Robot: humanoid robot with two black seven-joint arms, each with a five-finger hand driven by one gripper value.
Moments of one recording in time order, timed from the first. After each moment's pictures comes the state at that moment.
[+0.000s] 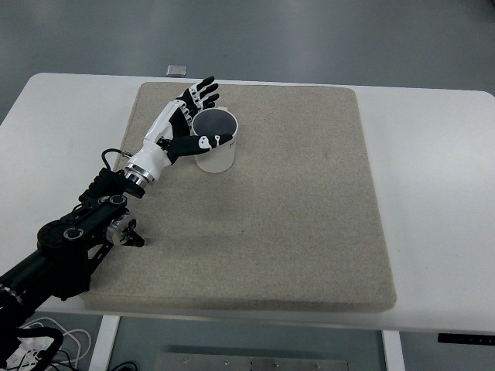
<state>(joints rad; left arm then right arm) -0.60 0.13 -0.88 -0.80 0.86 -0.12 -0.61 0.00 0.00 0.00 0.19 0.00 0.03 -0.03</state>
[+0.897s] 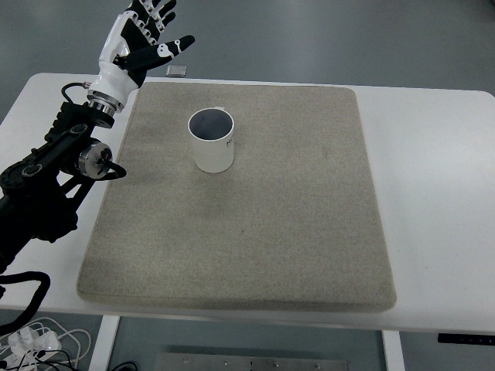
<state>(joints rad) -0.78 0.21 -1.00 -0.80 0.63 -0.11 -0.52 0.00 0.00 0.00 0.19 0.00 0.03 -0.03</state>
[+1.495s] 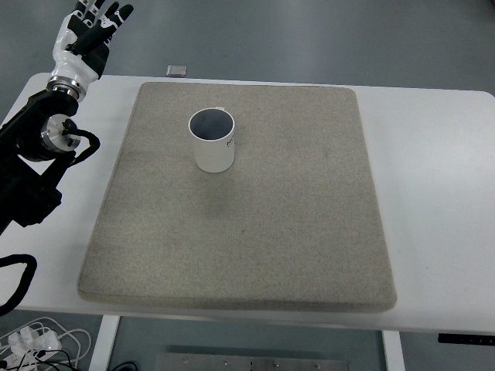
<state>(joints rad) -0.83 0.27 -1.09 -0.71 0.28 -0.04 -0.25 0.00 0.00 0.00 0.19 0.00 0.03 -0.03</state>
